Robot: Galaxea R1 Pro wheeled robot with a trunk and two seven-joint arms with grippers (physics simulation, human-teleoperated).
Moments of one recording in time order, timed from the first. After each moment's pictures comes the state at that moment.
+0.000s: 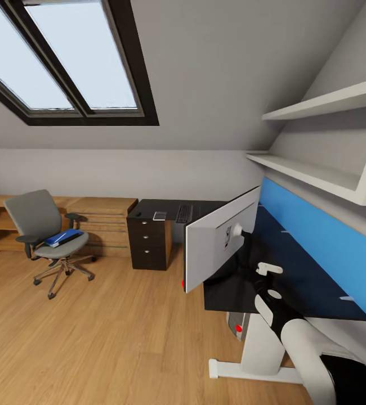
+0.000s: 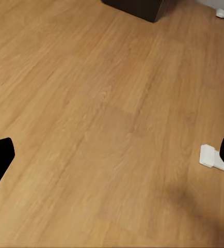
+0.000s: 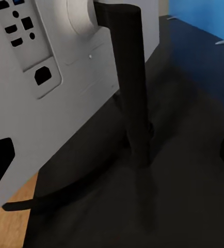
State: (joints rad) left arm -0.06 -0.02 -0.27 -0.39 0.54 -0.63 0.07; right arm -0.85 -0.02 -0.14 -0.29 -0.10 -0.24 -0.05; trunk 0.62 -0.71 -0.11
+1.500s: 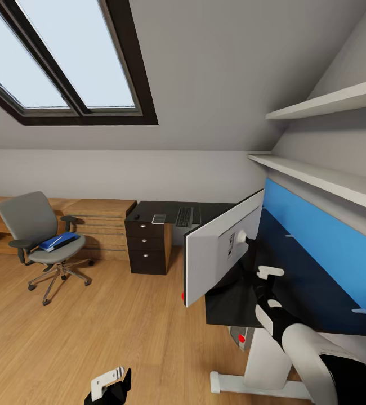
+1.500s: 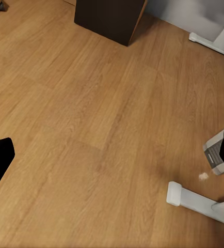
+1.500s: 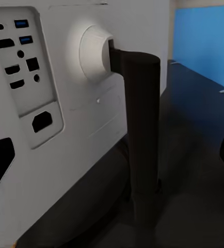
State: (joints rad) left arm -0.06 0.03 -0.27 -0.87 0.53 -0.22 0.19; right arm -0.85 -0.02 -0.14 -0.19 -0.01 -0.50 -0.05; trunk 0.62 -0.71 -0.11
